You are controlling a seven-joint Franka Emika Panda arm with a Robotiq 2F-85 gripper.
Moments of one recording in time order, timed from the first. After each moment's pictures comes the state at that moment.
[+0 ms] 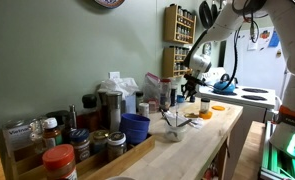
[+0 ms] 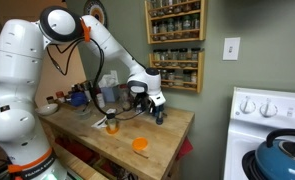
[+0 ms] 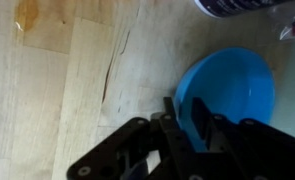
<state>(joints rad) -0.22 0.41 -0.14 -2.15 0.85 2.63 0.24</state>
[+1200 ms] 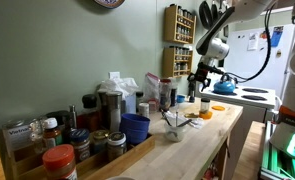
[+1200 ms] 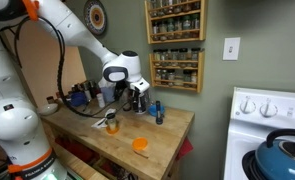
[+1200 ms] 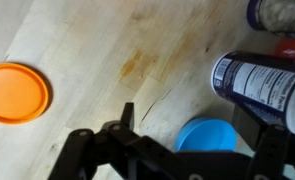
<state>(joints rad) -0.14 -0.07 -0.19 -2.53 0.49 2.58 0.20</state>
